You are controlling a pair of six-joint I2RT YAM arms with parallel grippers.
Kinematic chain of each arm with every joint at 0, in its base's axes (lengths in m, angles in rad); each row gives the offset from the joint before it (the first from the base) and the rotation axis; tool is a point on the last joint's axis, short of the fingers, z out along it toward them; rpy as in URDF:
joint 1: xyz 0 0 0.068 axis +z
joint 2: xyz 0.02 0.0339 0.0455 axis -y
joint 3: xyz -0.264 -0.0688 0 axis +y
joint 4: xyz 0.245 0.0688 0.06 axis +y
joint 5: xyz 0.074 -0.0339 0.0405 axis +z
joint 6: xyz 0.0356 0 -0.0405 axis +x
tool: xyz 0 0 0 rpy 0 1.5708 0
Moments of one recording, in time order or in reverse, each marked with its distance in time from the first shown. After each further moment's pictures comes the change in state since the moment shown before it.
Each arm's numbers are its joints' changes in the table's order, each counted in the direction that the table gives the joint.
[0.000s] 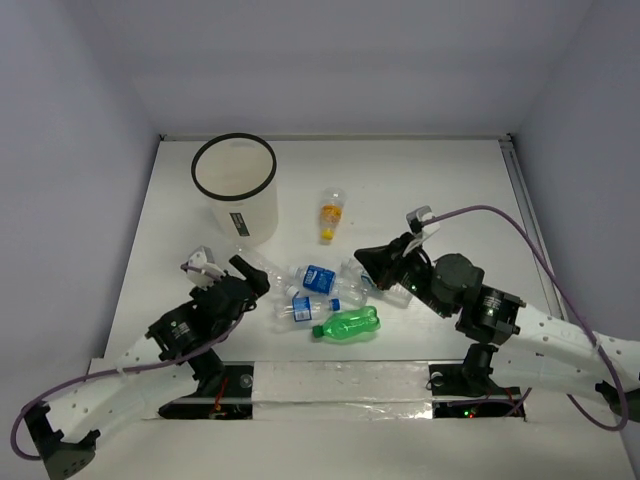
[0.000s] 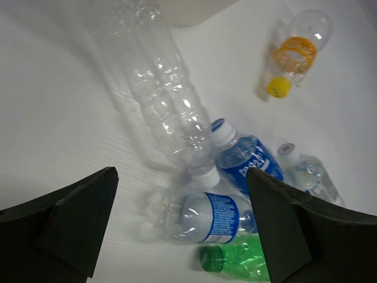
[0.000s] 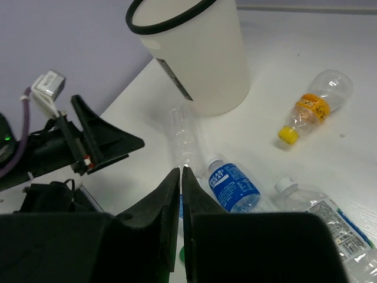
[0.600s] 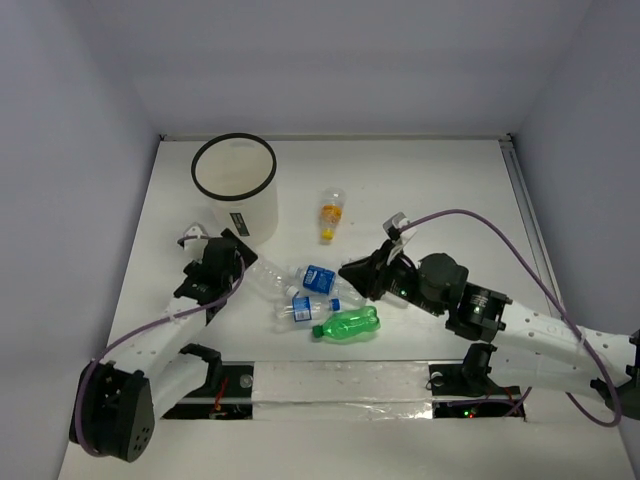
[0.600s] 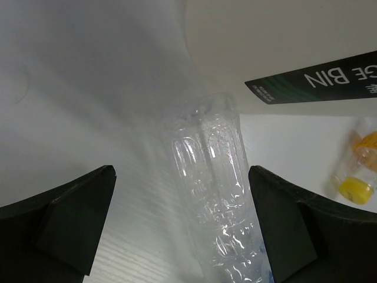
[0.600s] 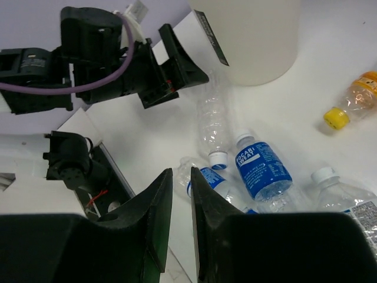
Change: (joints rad) left arm 0.557 -0.420 0.106 -0.521 -0.226 0.275; right arm -0.011 -0.061 0.037 -0.037 0.224 0.006
